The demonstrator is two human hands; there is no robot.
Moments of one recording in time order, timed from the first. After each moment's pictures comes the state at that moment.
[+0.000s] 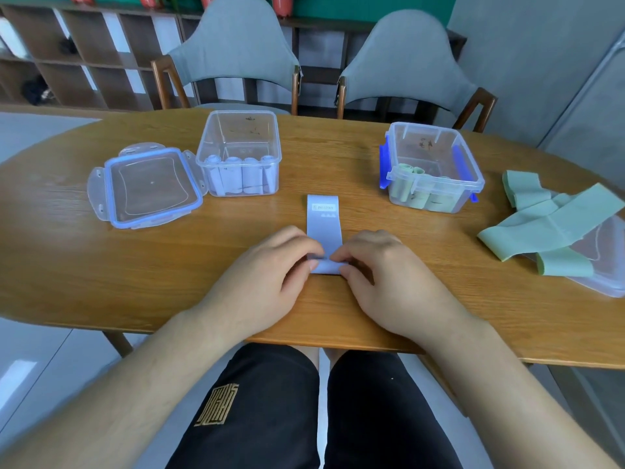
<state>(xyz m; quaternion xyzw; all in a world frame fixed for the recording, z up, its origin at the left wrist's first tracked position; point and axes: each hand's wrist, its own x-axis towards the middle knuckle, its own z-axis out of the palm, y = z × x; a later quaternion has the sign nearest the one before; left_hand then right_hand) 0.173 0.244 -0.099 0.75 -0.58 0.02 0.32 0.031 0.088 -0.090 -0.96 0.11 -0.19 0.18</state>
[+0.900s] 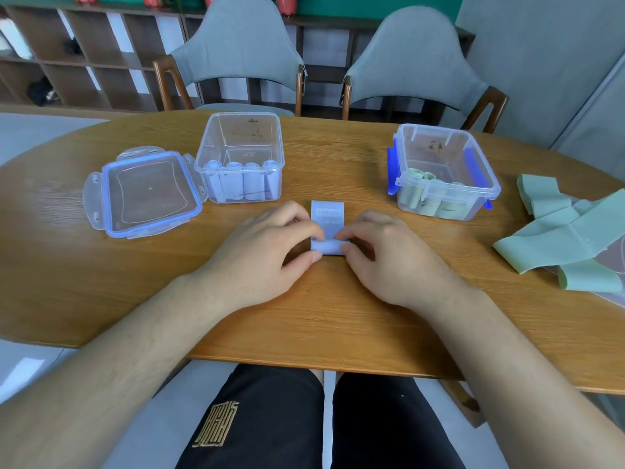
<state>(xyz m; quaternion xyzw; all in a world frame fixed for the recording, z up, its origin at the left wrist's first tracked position) 0.217 0.219 -0.091 0.76 -0.60 0.07 0.24 0.072 0.052 -0.091 -0.95 0.13 -0.19 0.20</state>
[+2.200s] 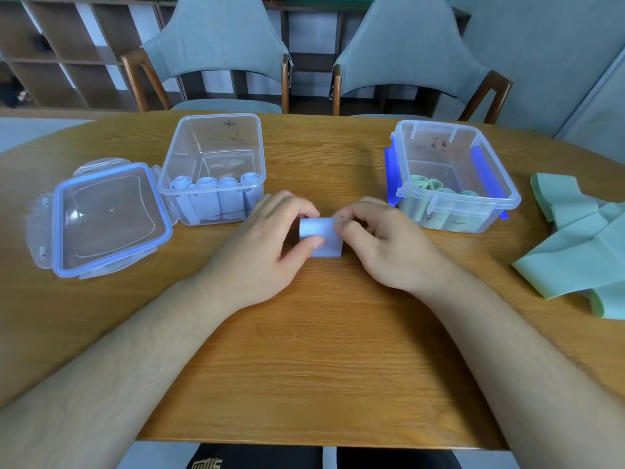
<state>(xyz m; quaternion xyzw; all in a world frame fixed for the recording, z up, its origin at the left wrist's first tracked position) 0.251 0.167 -0.096 0.74 -0.59 0.04 0.33 0.117 0.011 -0.090 -0.90 0.13 -0.22 0.36</state>
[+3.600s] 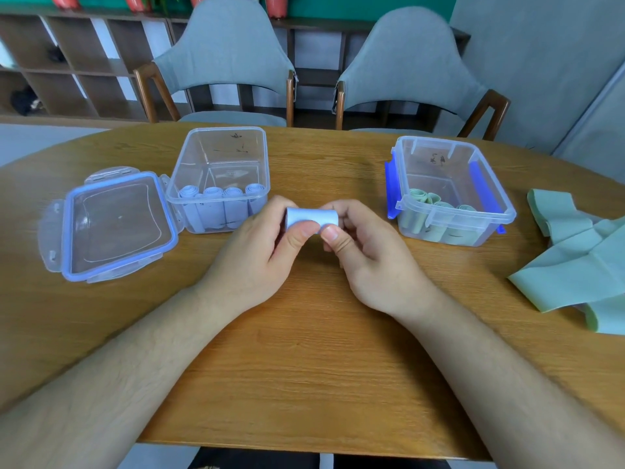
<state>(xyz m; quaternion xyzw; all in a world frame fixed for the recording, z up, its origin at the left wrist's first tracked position) 0.246 0.171 -0.089 0.73 -0.52 0.03 0.44 0.118 0.036 -0.087 -0.83 0.03 -0.29 0.47</state>
